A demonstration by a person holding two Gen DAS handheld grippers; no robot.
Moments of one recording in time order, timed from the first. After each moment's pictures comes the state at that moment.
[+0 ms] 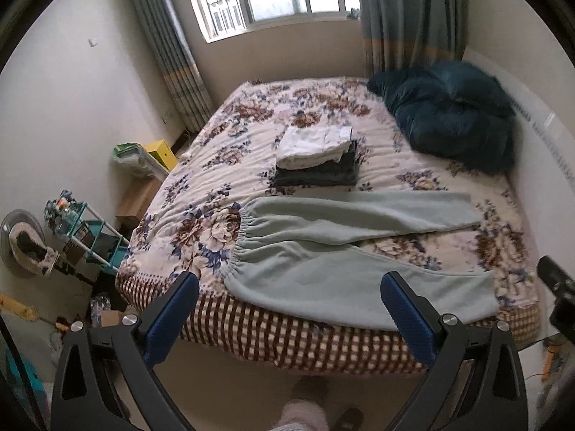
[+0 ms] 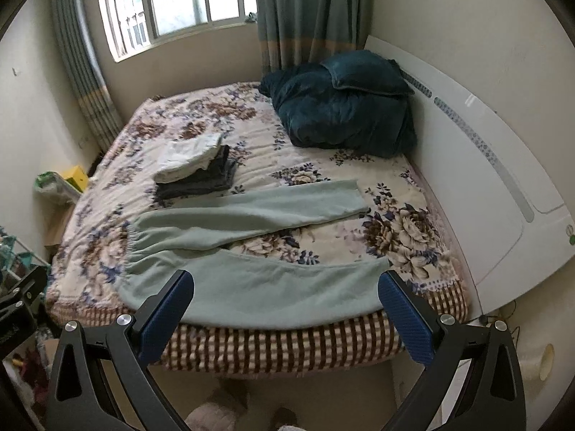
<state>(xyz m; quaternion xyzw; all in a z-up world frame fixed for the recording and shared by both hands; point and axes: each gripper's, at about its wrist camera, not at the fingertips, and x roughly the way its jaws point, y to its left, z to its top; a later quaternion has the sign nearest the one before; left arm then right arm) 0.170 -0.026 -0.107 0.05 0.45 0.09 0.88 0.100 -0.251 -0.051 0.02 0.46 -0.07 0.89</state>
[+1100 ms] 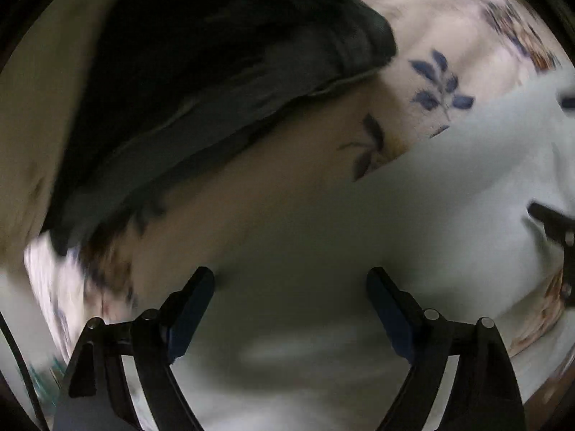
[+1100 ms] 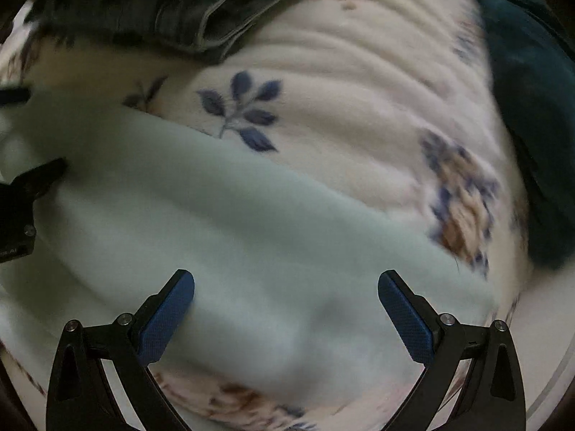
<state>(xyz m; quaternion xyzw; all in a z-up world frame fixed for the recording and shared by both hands) 0.671 -0.029 -0.590 0.23 0.70 -0.12 0.67 0.694 -0.155 -0.619 -0.26 0.72 0.10 0.63</state>
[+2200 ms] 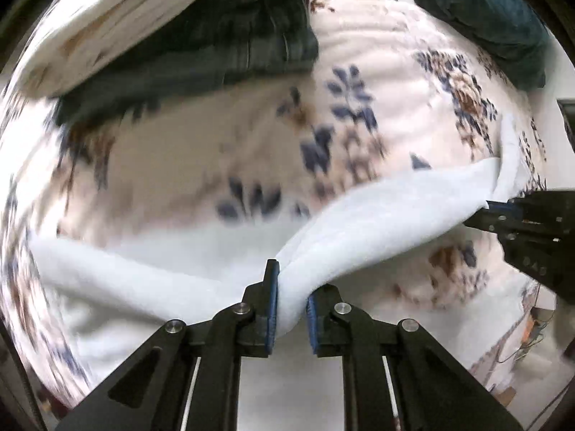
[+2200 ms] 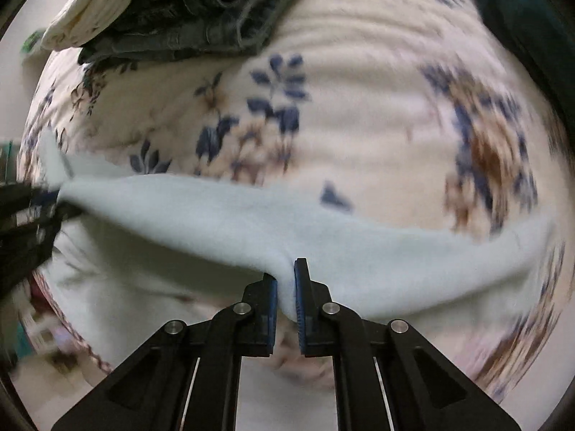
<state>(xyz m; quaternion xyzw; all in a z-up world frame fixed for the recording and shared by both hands) 0.544 -0.009 -0.454 0.02 0.72 -0.11 0.69 0.585 -0.187 -0.568 -0.06 0.74 0.12 0.65</state>
